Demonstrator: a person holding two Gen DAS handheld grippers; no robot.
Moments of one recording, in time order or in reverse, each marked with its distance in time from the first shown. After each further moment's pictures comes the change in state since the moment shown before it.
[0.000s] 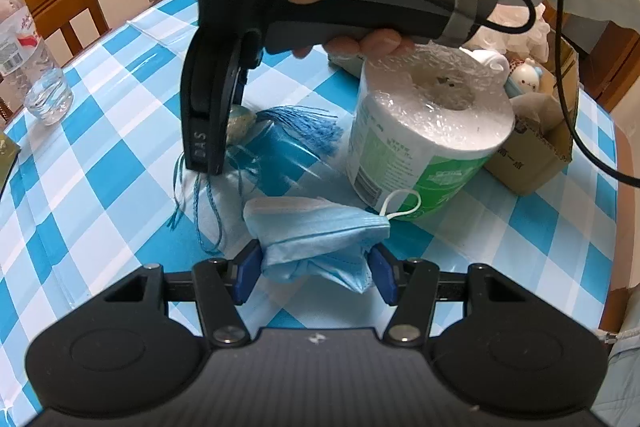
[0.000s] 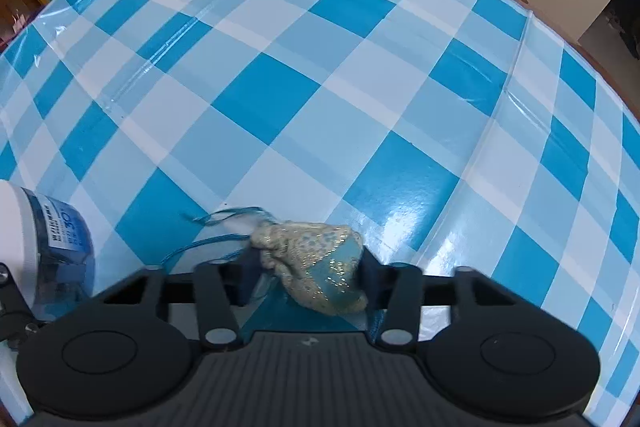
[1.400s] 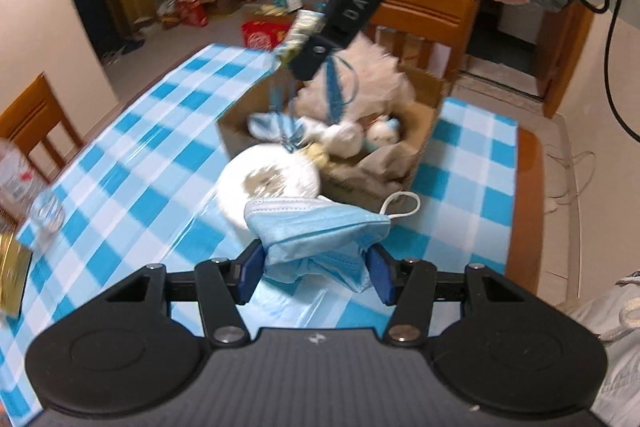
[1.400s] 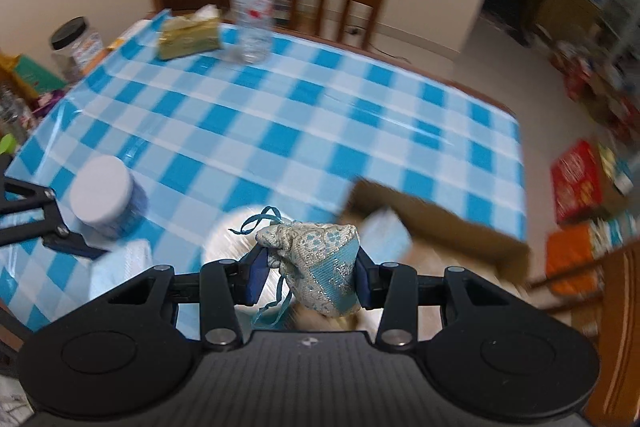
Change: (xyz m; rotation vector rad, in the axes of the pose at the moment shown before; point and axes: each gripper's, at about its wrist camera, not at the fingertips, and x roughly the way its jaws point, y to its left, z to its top) left arm -0.112 -0.114 0.014 0.215 -0.172 -0.036; right arm -0.247 0.003 -0.181 0.223 -0.248 -0.190
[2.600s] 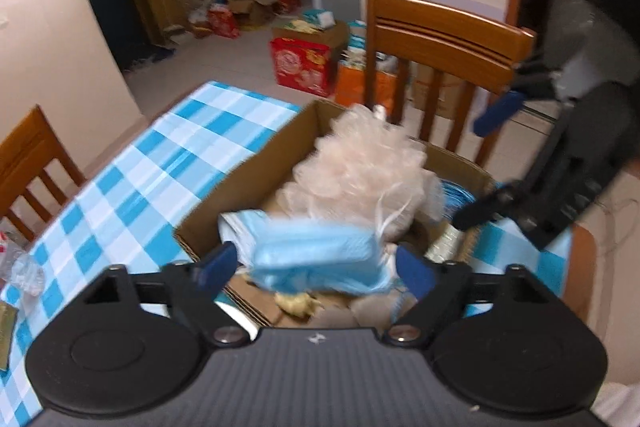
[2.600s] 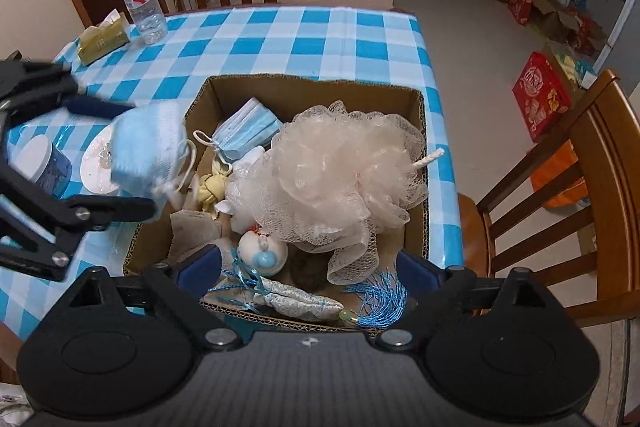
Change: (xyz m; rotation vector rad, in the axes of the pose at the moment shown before) left arm 0.108 -0.040 0.119 -0.069 -0.037 0.143; right arm -0.001 -0.135 -0.151 0.251 -0.003 -0.025
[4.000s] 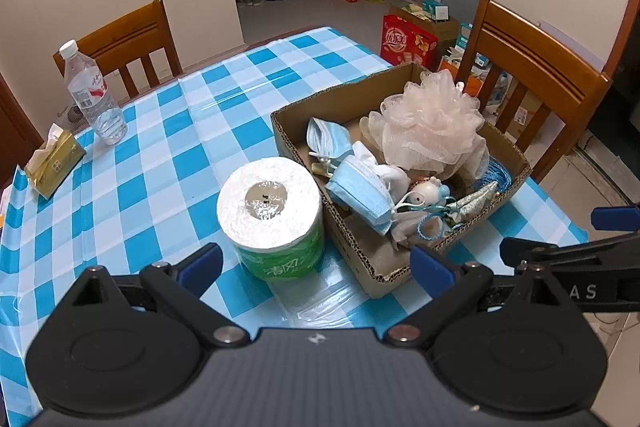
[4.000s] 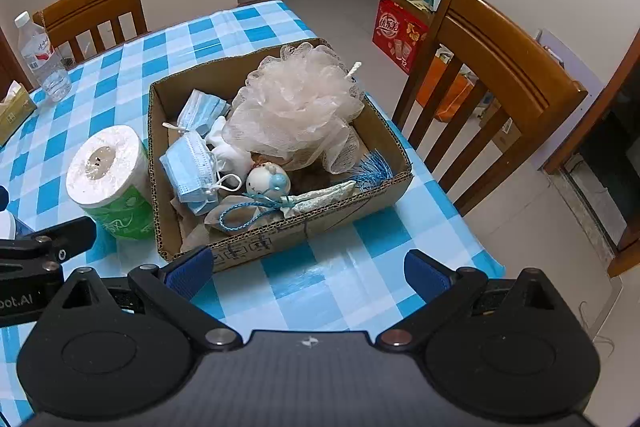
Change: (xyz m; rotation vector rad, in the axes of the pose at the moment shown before) left arm -0.081 -0.001 -0.061 -0.357 0.108 0.193; right arm -0.042 0.106 -0.072 0.434 -0.044 -0.329
